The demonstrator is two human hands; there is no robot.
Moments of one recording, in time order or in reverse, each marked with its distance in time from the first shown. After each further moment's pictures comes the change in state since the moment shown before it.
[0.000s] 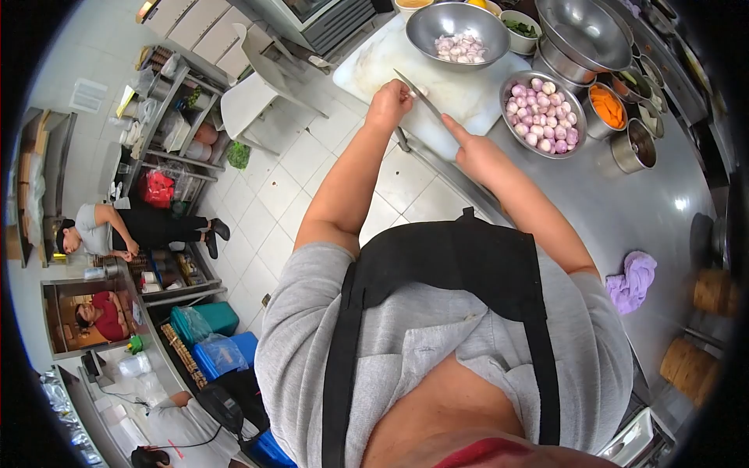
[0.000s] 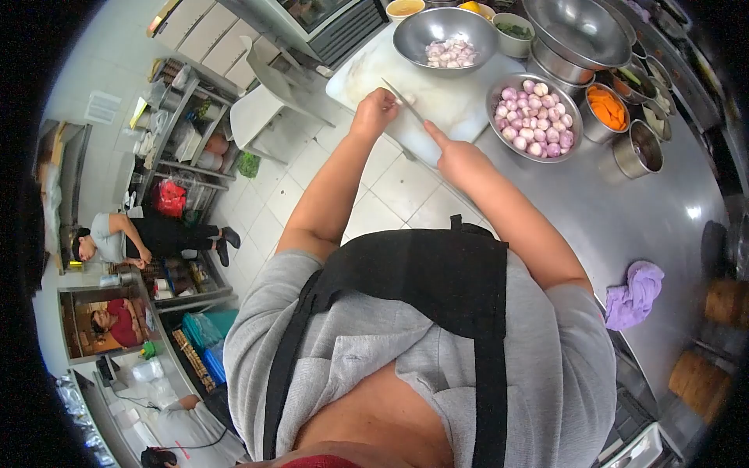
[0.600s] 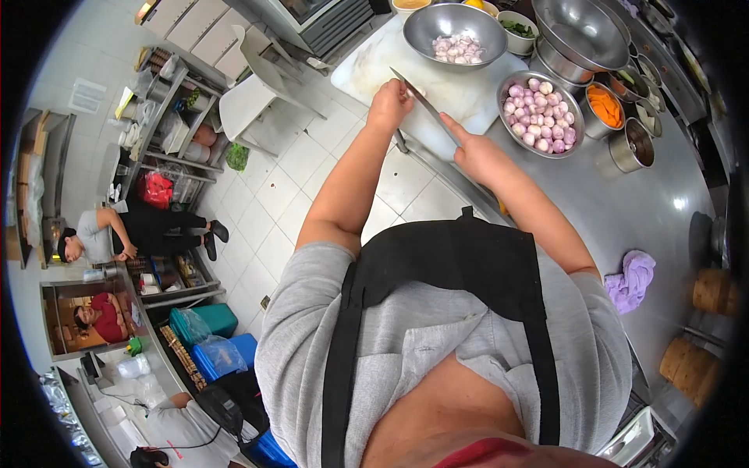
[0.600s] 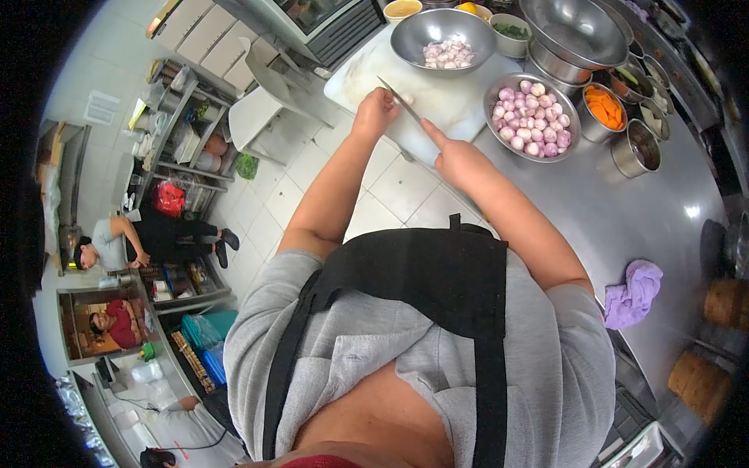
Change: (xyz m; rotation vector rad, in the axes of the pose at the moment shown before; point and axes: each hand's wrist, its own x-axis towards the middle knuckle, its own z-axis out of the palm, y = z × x) left_hand 0.001 0.004 0.007 -0.016 0.006 -0.037; right_hand -0.010 -0.010 -0.016 -0.008 -0.040 0.001
